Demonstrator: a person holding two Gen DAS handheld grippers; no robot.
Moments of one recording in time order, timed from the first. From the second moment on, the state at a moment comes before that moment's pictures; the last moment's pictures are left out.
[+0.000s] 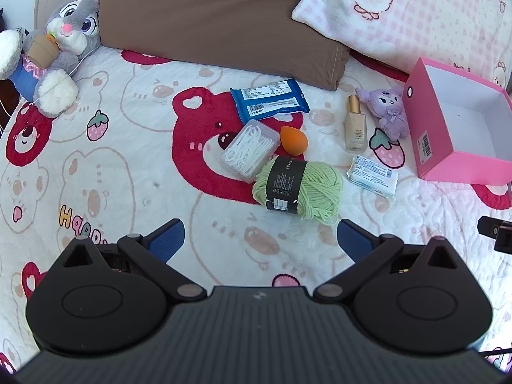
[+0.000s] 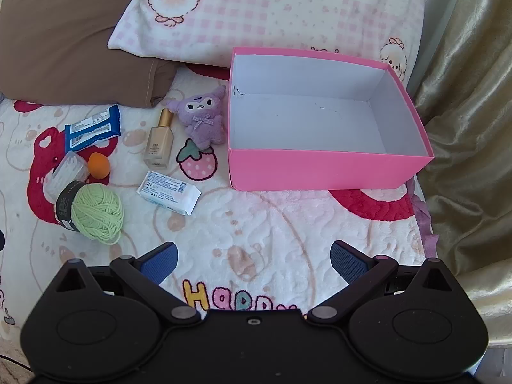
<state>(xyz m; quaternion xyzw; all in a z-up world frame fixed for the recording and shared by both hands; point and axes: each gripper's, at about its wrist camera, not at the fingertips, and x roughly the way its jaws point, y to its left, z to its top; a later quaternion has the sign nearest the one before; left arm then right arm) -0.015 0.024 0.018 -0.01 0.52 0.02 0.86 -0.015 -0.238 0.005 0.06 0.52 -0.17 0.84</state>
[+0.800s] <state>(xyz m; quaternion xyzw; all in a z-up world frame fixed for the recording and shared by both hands) -0.024 0.017 0.029 0.00 0.50 0.01 0.87 -0.016 -0.233 0.005 0.06 0.52 -0.17 0.84</state>
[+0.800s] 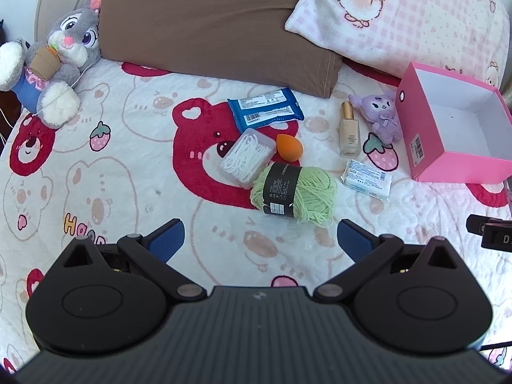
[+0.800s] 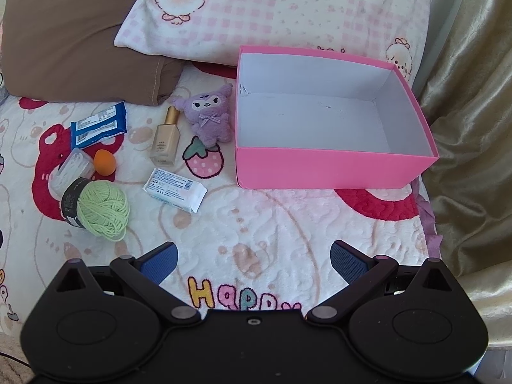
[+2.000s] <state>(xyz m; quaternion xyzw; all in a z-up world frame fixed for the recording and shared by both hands) 0.071 0.076 -0.078 -0.11 0.51 -0.03 0.85 0.044 -0.149 -0.054 -0.04 0.41 0.11 0.90</state>
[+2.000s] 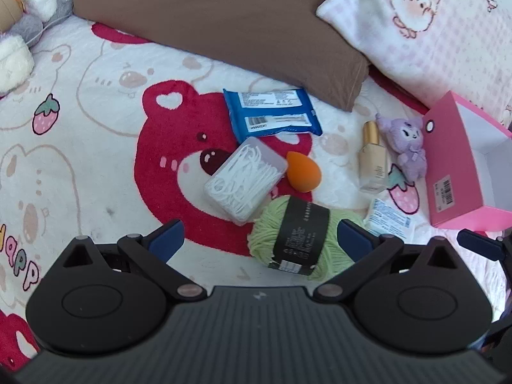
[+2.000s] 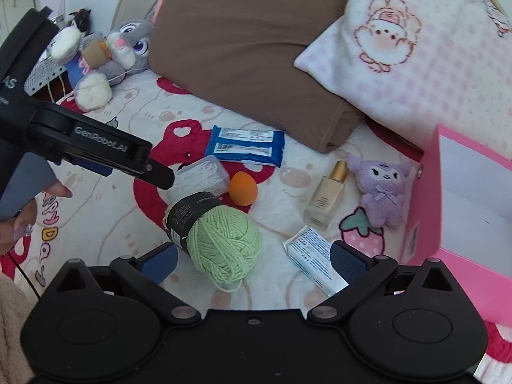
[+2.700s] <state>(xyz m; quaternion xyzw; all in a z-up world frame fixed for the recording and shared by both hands) 0.094 0.100 -0.155 -0.26 0.53 -0.07 0.80 0.061 -0.115 -0.123 -0.07 0.42 0.15 0.89</state>
